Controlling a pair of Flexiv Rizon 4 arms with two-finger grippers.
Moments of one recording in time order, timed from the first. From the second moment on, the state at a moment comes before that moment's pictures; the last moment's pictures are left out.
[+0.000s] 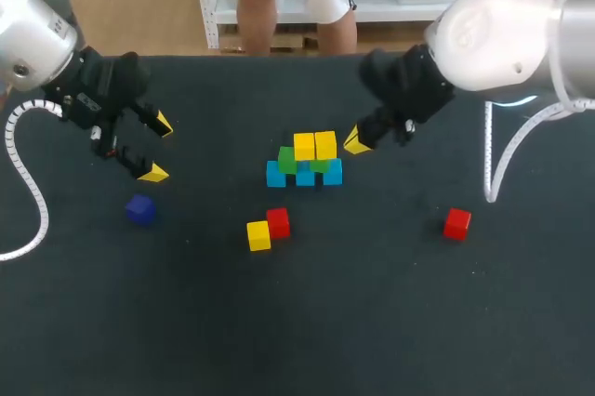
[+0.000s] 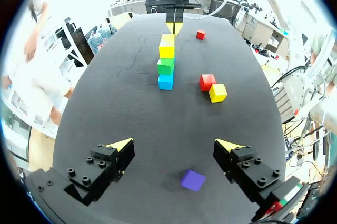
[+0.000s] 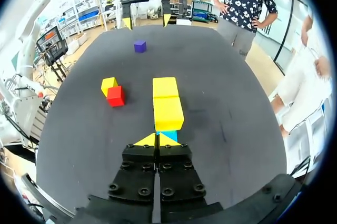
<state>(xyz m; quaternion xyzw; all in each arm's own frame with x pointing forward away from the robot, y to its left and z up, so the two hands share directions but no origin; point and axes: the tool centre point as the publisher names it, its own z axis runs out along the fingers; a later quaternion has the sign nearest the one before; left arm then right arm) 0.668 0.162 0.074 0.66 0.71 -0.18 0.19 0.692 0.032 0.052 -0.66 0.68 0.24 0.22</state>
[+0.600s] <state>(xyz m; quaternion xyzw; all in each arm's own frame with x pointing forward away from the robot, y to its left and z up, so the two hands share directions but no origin) 0.668 0.162 0.074 0.66 0.71 -0.18 0.19 0.680 -0.040 0.069 -0.64 0.69 0.22 0.26</state>
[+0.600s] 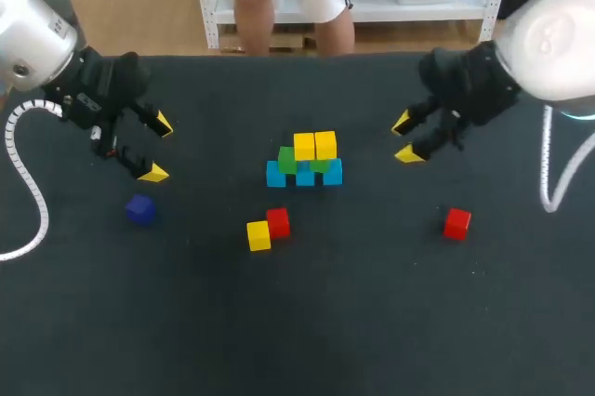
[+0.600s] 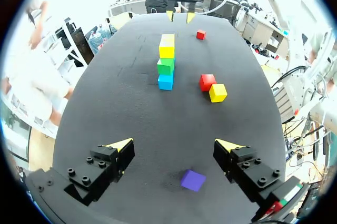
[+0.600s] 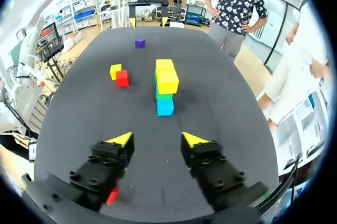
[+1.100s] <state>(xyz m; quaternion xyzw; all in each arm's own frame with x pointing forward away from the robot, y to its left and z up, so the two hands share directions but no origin) 0.668 0.162 0.074 0.66 0.71 -0.18 0.19 0.661 -0.099 0.073 -0.59 0.70 0.24 0.31</state>
